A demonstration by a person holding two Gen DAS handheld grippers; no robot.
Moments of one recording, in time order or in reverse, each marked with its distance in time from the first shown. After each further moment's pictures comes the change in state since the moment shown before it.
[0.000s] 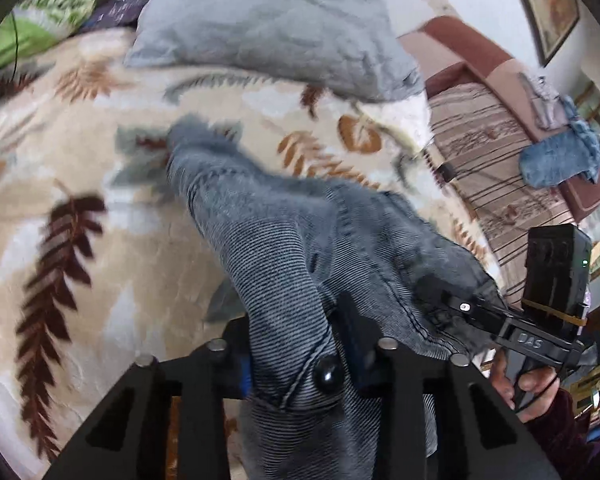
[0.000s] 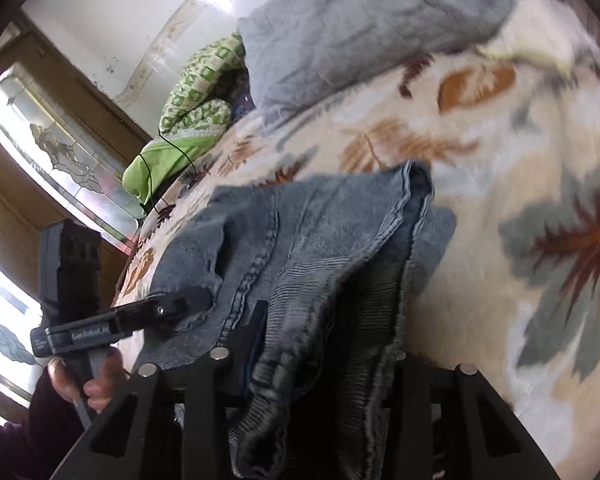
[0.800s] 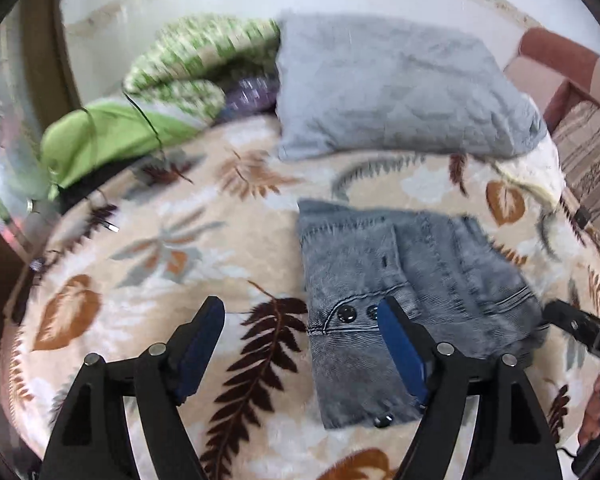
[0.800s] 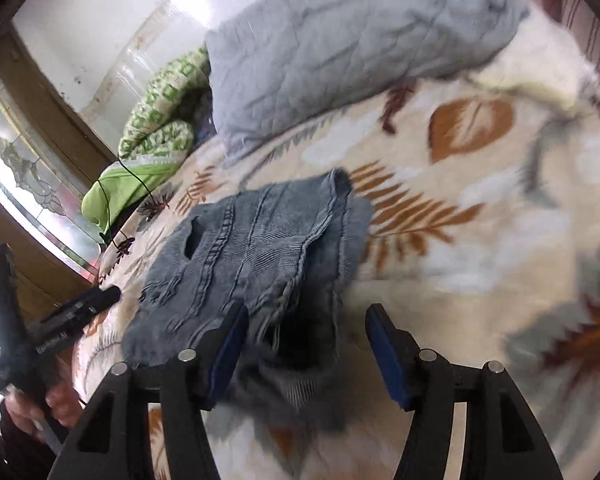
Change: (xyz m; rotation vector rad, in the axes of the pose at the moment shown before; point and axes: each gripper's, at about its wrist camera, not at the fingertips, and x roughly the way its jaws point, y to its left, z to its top) left arm -0.062 0.016 0.030 0.032 -0.229 0.626; right arm 0.016 -0.003 0.039 0.034 -0.058 -0.135
